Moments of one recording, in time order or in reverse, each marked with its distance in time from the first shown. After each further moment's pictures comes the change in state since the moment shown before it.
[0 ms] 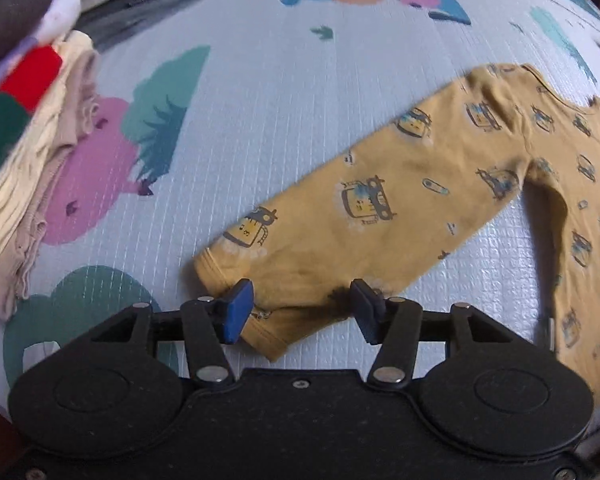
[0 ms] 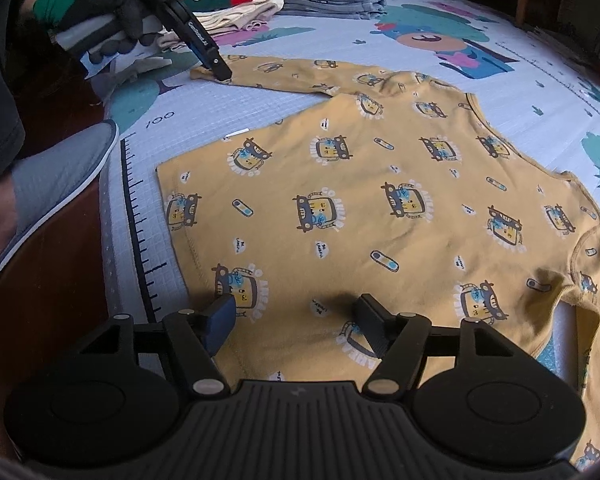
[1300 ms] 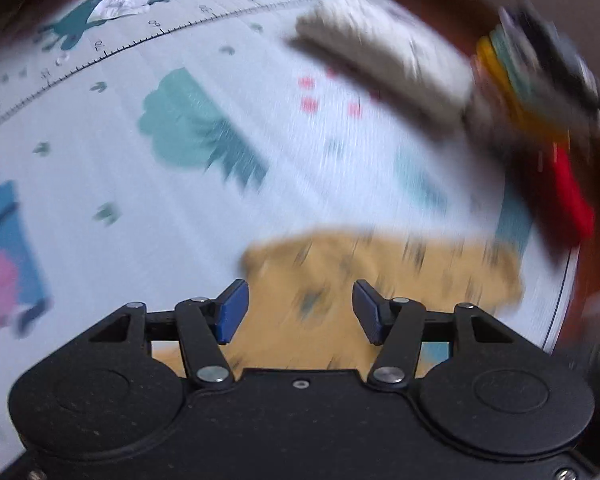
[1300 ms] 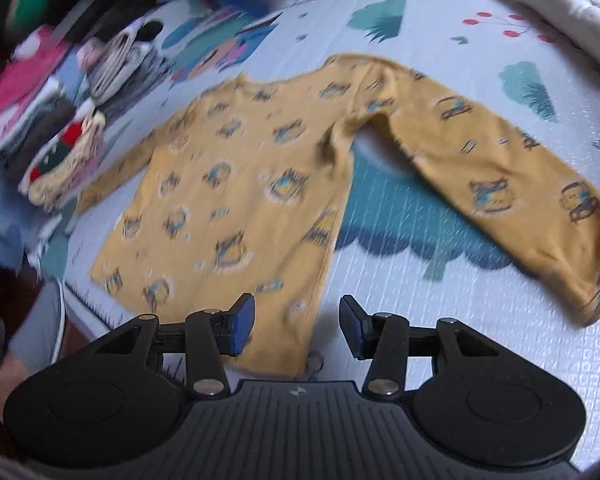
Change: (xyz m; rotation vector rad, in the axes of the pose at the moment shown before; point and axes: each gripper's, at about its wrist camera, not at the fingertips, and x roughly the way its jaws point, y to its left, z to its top) left arm -0.034 -0.315 0.191 0.536 -0.015 -0.560; right arm -0.069 -0.051 -0.096 0.715 -0.129 -0.117
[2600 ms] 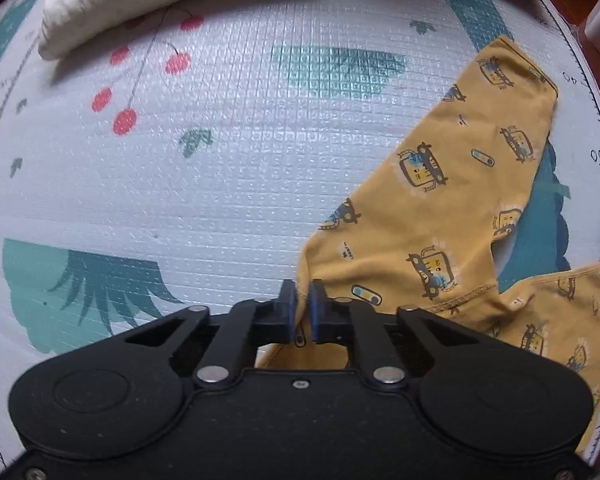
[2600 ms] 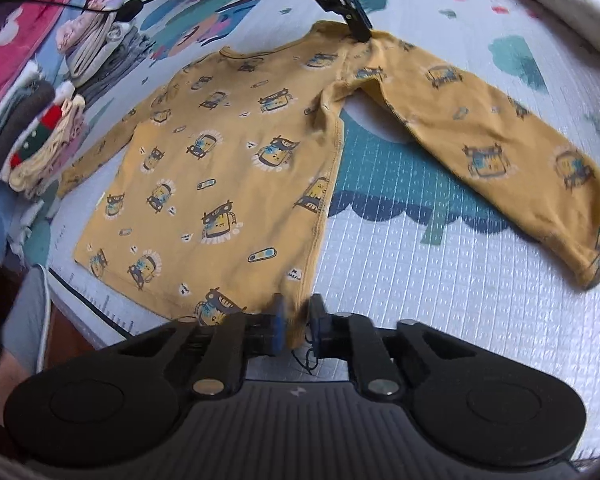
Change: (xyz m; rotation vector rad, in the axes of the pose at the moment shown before) left arm 0.122 -0.074 0.037 0.932 0.336 0.004; right arm 0.009 0.009 -0.006 0.024 0.071 -0.048
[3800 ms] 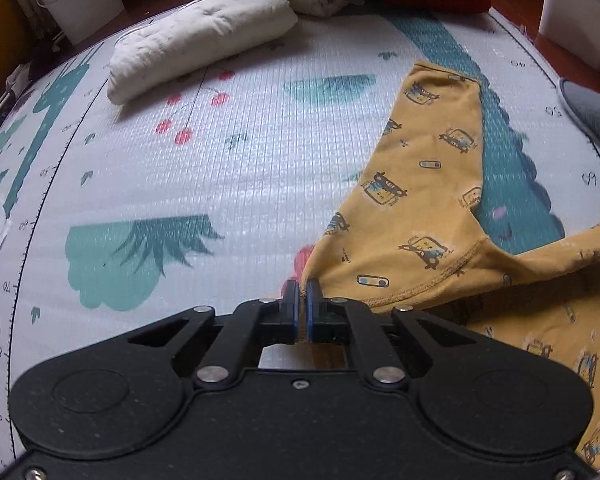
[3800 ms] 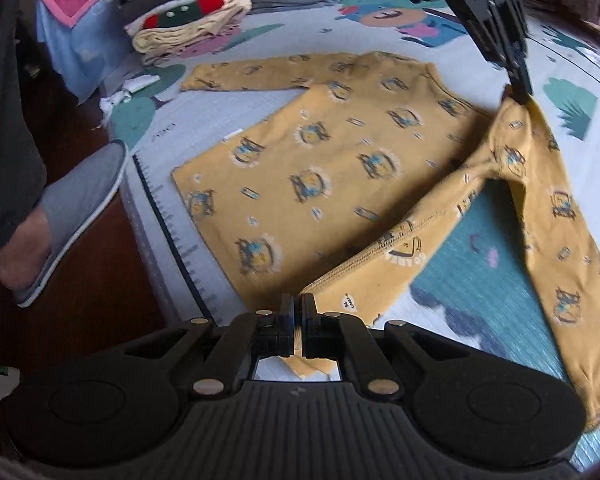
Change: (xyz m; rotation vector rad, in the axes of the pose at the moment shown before) left arm -0.053 -0.015 -0.113 0.073 -0.284 0.114; right arm 0.003 0.090 0.034 -0.595 0.113 0.153
